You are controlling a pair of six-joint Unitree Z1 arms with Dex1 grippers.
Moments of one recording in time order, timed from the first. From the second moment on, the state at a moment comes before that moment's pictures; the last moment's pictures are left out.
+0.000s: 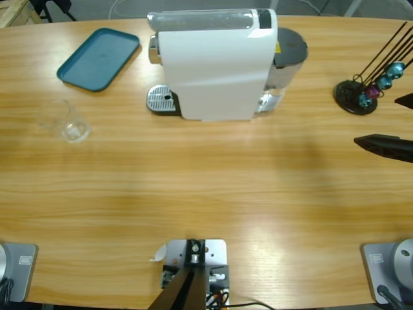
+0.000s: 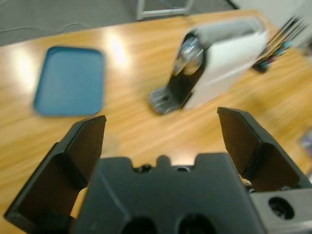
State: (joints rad) arm 0 -0.54 0.96 -0.90 0.42 -0.18 -0.18; arm 1 0.73 0.98 -0.77 0.55 -0.14 0.02
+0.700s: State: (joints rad) arm 0 -0.53 1.66 -1.13 0.02 -0.51 -0.80; arm 1 0.73 1.01 -0.78 0.55 -0.14 0.02
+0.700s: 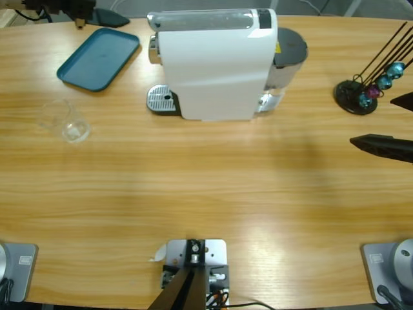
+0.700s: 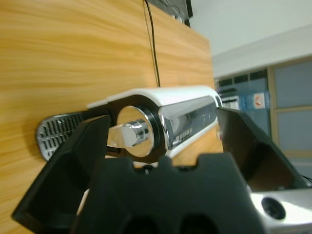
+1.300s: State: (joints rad) arm 0 -0.53 1.72 -1.13 0.00 -0.61 -0.82; arm 1 0.73 1.02 -0.78 0.56 -0.14 0.02
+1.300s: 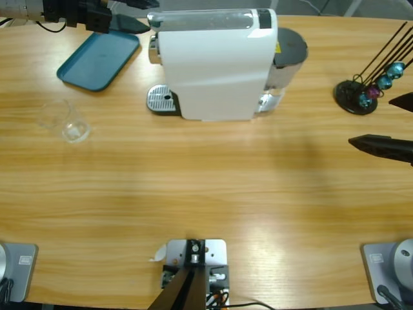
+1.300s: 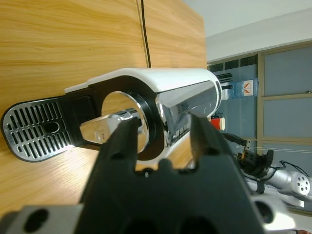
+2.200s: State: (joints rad) arm 0 -0.65 1.68 -1.25 -0.27 -0.63 -0.65; arm 1 0.72 1.07 -0.79 0.49 -0.31 0.04
